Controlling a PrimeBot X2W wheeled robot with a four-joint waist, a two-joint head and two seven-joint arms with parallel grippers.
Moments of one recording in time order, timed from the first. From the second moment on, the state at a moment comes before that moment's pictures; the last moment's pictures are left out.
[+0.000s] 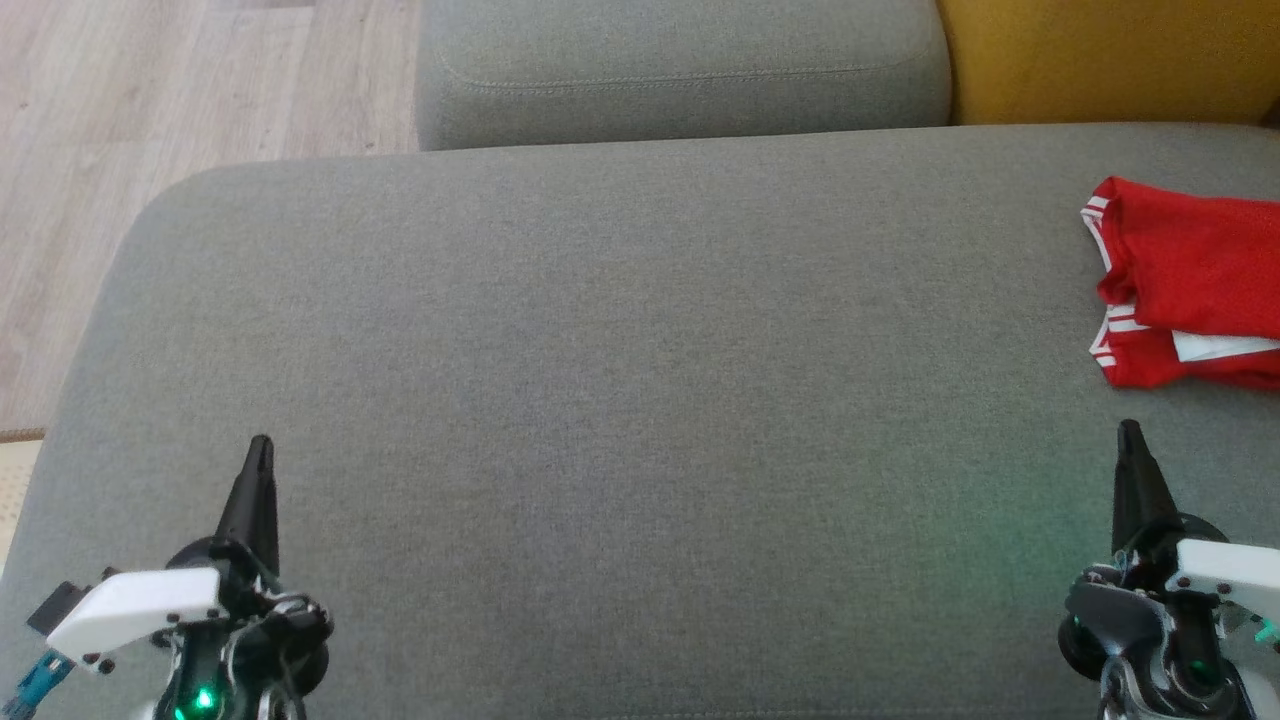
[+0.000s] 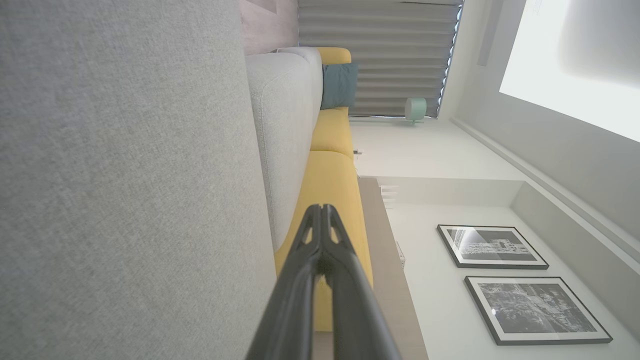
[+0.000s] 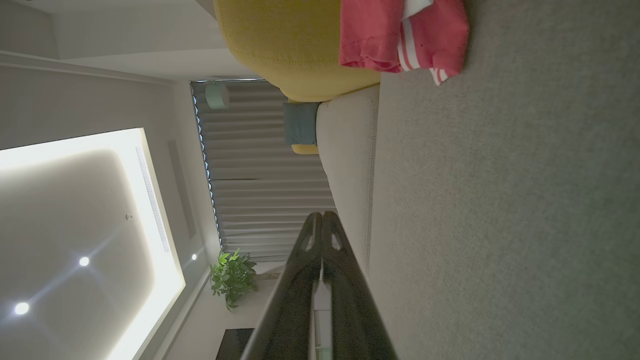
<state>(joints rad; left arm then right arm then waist) -0.05 0.05 0.07 0.27 -1.63 -0.12 0.10 -0.06 -0.05 -0.13 0.28 1.62 0.13 0.10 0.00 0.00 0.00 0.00</state>
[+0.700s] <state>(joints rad) -0.05 0.05 0.07 0.27 -1.62 -0.12 0.10 -0.06 -0.05 -0.13 0.28 1.62 0.13 0.11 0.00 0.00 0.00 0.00</state>
